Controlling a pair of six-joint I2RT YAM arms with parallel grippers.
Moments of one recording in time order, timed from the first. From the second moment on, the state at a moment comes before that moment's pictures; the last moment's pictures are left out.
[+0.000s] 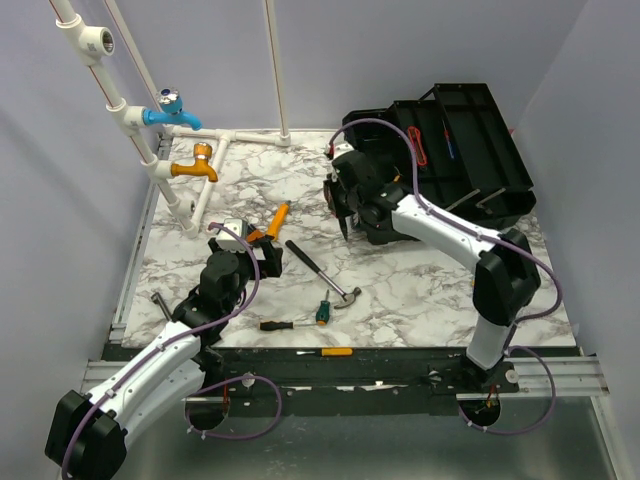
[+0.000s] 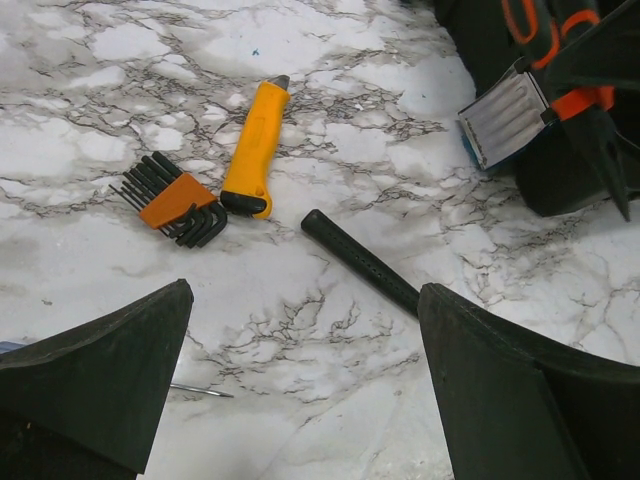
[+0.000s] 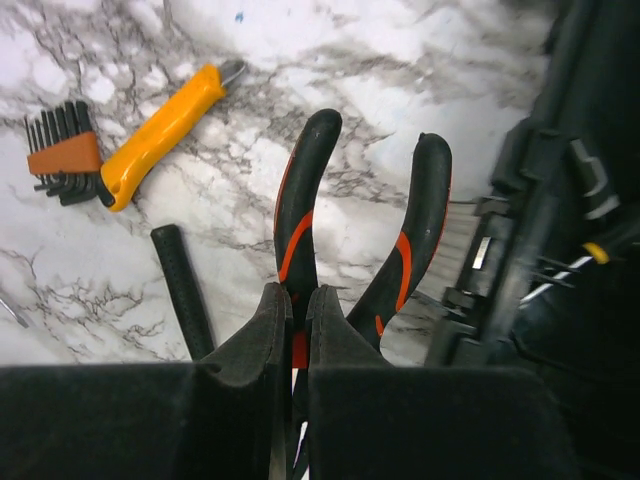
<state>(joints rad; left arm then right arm) -0.54 0.71 0.32 0.13 -0.25 -0.37 0.73 1.82 1.50 -0.38 0.16 0.22</state>
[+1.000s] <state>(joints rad) -0.54 0.73 0.32 0.14 -0.19 -0.36 0.46 1.98 1.66 -0.46 0.35 0.09</state>
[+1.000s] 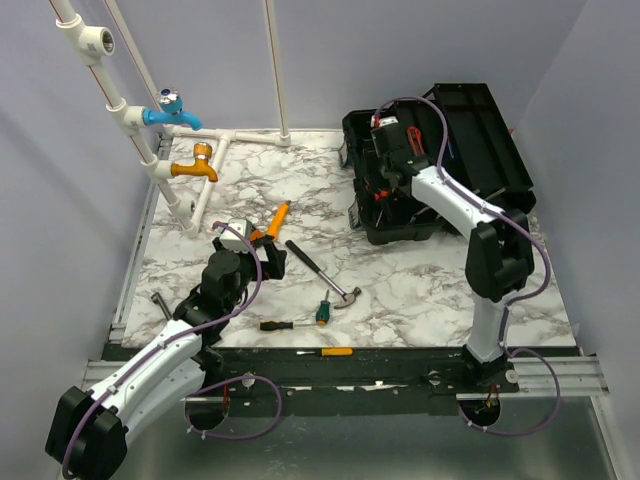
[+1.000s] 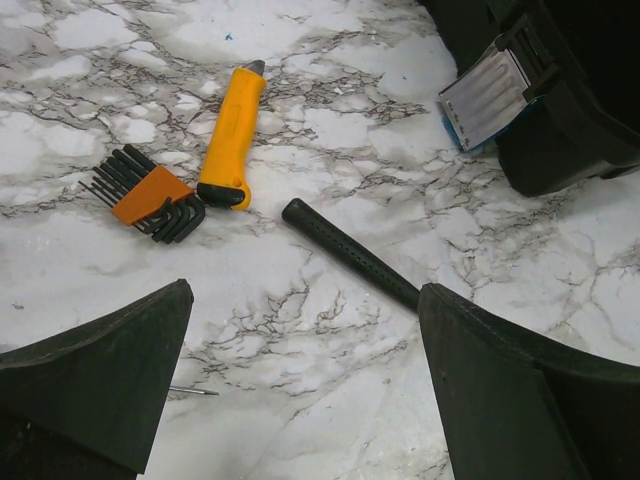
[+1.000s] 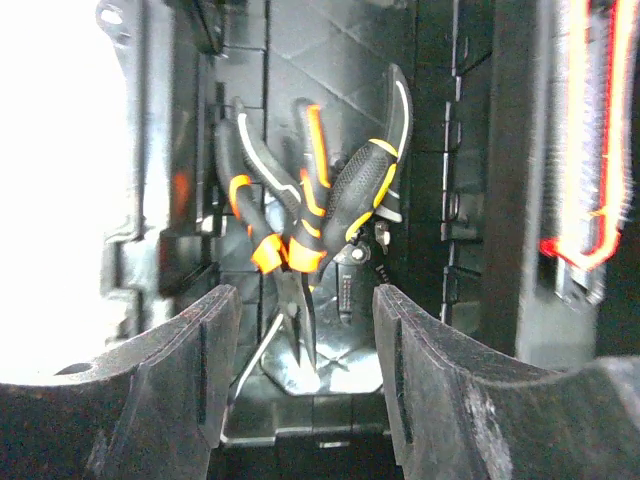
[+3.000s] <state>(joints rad) -0.54 0.59 0.35 0.01 -0.33 -0.51 1.32 1.80 1.21 -0.67 0.57 1.32</state>
